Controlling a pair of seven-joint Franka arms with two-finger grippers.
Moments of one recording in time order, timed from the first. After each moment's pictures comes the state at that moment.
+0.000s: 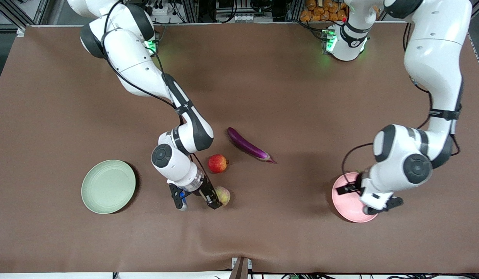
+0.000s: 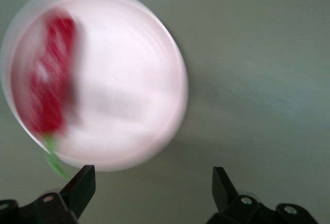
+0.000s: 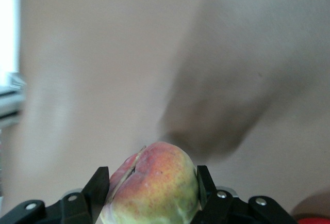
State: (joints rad) left arm 0.00 0.72 -0.33 -1.41 0.14 2.08 -0.74; right arm 0.48 1.01 -0.03 -1.12 0.37 2.51 1.27
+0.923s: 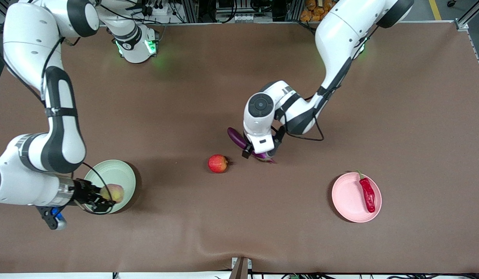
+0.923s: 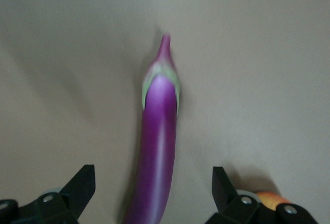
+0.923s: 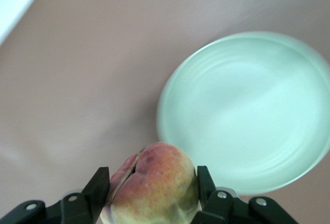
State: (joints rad) left arm -0.47 0.75 -0.35 -1.51 0.24 2.23 -1.97; right arm 0.00 0.80 -0.05 -1.16 0.25 1.90 0.52
